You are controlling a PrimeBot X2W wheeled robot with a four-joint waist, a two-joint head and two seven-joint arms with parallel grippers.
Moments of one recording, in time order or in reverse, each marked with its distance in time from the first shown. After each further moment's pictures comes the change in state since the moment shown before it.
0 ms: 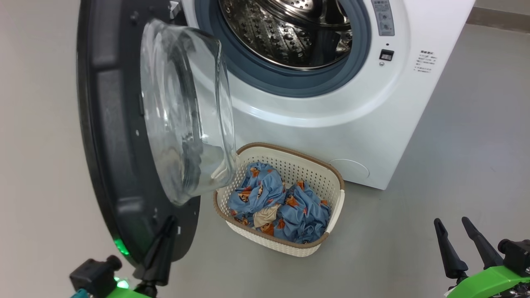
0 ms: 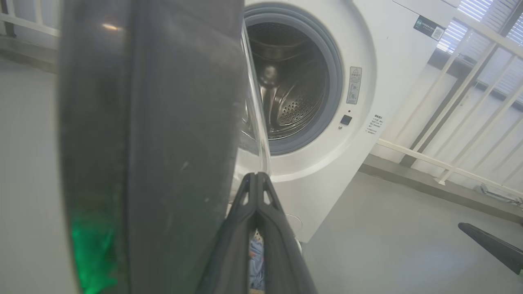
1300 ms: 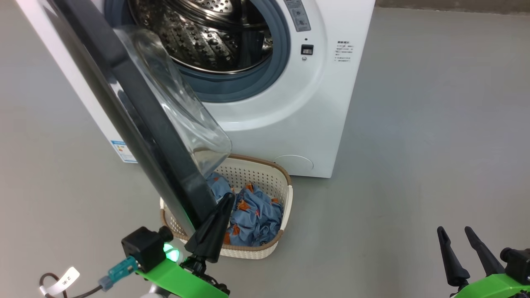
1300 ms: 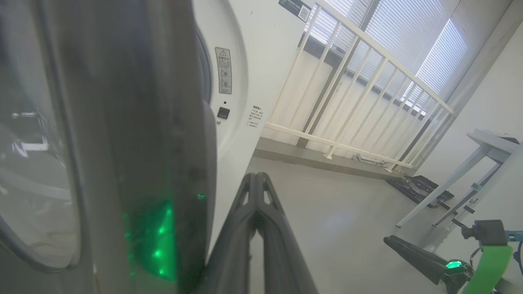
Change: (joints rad) left arm -0.156 -0.046 -0.172 0.040 -0.051 -0.041 0.000; right arm 0.023 0.024 -0.031 0.019 -0.002 0.000 0.000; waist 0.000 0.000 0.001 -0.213
